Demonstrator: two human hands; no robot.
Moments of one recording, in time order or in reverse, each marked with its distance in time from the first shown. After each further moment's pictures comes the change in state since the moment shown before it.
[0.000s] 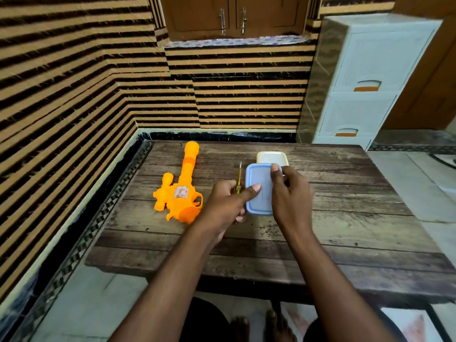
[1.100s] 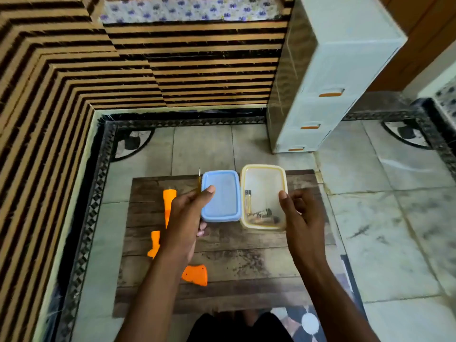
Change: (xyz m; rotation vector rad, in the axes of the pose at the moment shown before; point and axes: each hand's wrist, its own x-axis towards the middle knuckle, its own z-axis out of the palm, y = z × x) left_hand 0.074 0.286 0.000 -0.167 0.154 -0.296; right_hand 0.185 -0.184 -0.108 0.084 -0.053 0.506
